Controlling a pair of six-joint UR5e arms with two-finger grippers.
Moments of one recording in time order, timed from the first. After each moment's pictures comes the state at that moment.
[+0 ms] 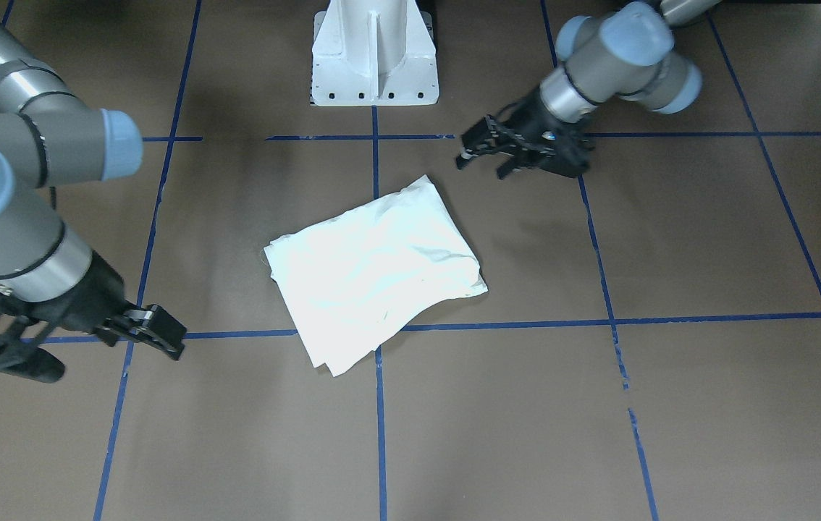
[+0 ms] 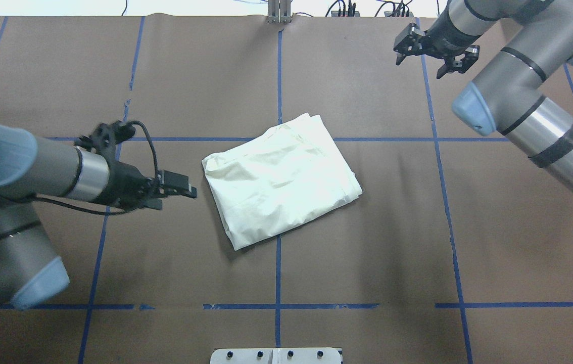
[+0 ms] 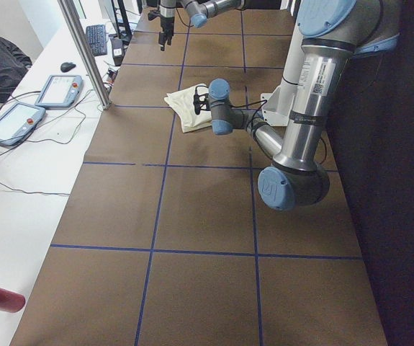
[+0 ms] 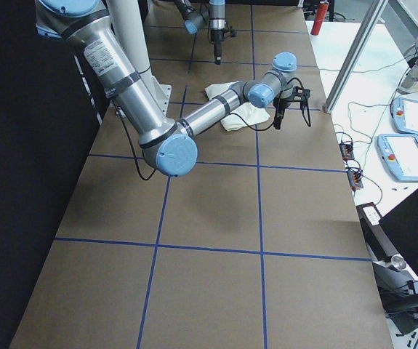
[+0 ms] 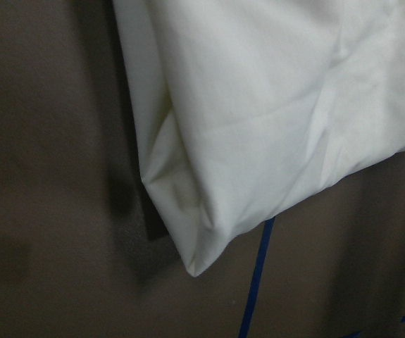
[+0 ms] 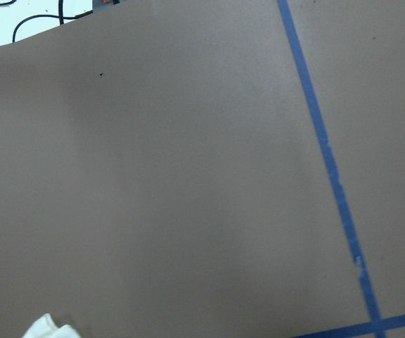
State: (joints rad) left arm -0.68 -1.80 -1.88 -2.29 -2.08 -1.43; right arm 1.04 -0.99 1.53 -1.39 2.16 1.07
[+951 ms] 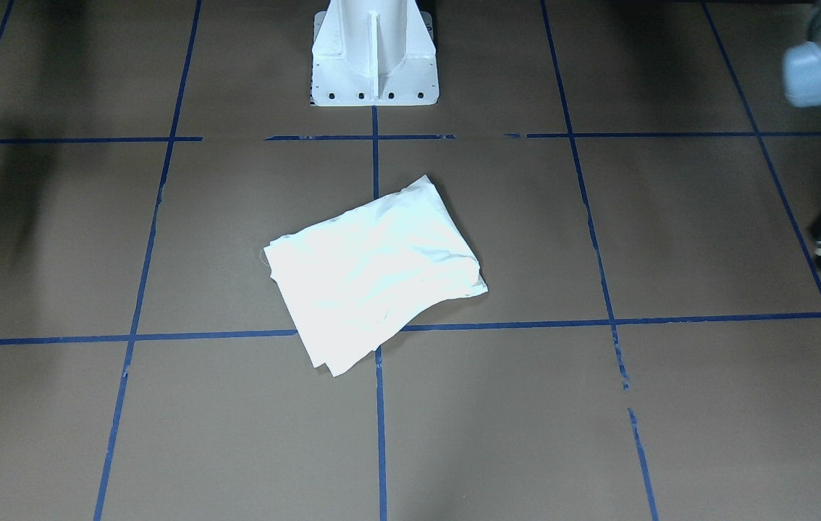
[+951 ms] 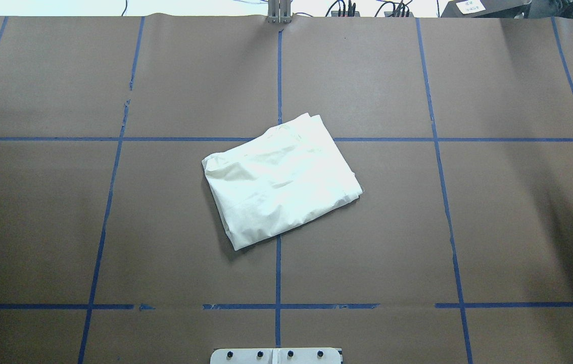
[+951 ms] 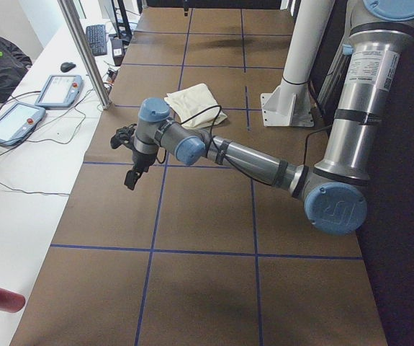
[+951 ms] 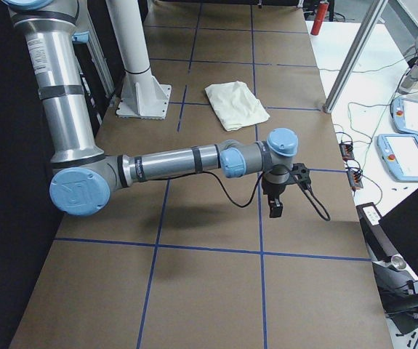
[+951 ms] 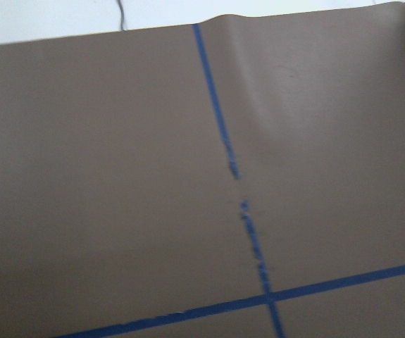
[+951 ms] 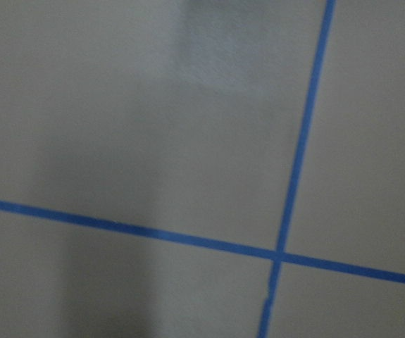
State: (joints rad) left arm -1.39 -1.74 -1.66 -1.84 -2.09 -0.05; right arm 1.45 -1.42 1.56 -1.55 2.26 0.01
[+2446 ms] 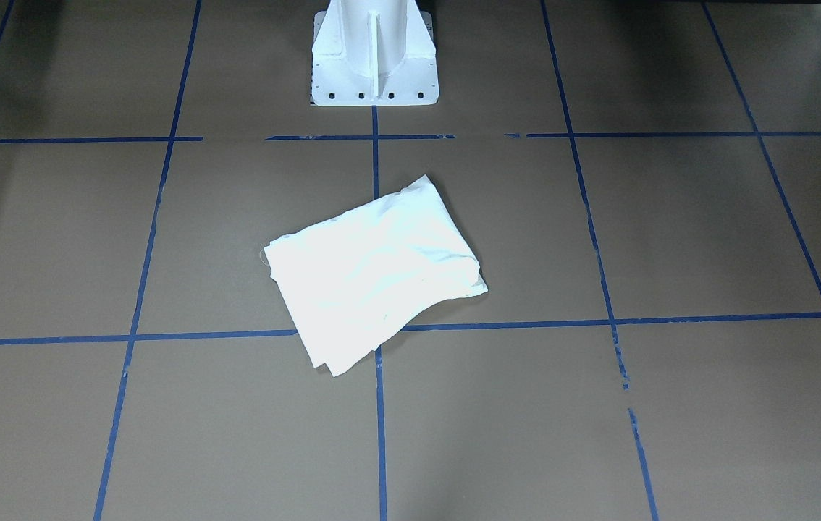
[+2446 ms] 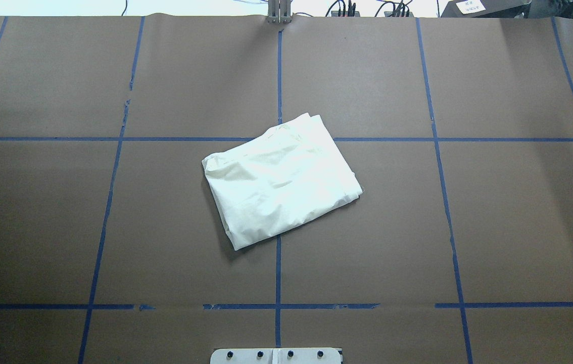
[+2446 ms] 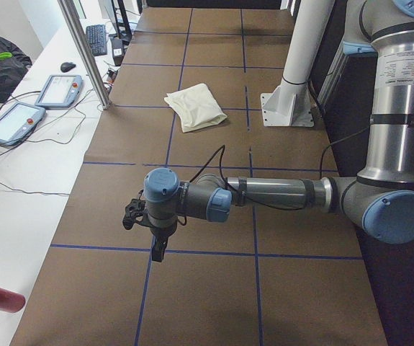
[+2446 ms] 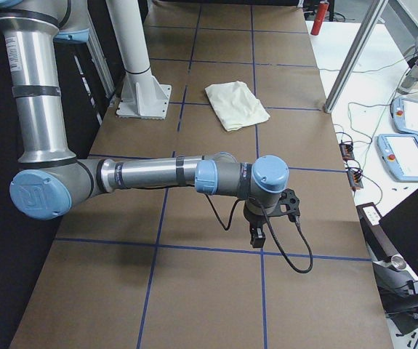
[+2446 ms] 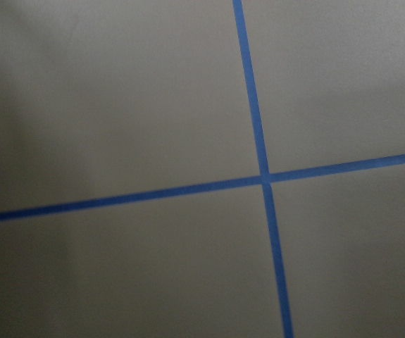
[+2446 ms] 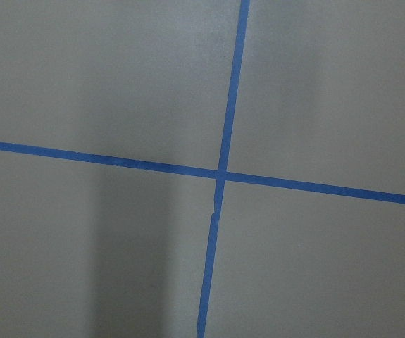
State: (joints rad) left arm -1.56 -1.57 -1.62 -1.65 -2.30 0.00; right arm 1.62 -1.48 1.60 -1.73 2.37 -0.17
